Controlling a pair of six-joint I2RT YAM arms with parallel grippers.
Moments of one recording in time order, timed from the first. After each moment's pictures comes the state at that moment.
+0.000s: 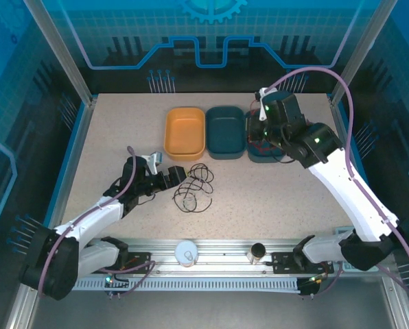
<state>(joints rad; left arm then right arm) -0.30 1.10 0.45 0.06 0.45 -0.76 0.59 1.34 1.68 -0.98 0.22 0.38</state>
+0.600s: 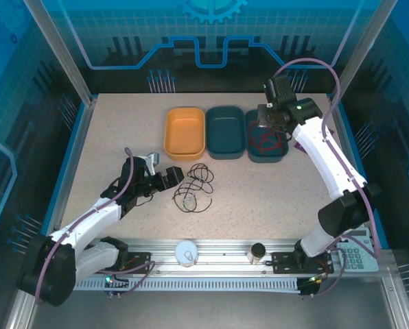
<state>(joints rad) -0.30 1.06 0.47 -0.04 0.37 -0.73 0.35 1.62 1.75 -1.01 0.25 0.31</state>
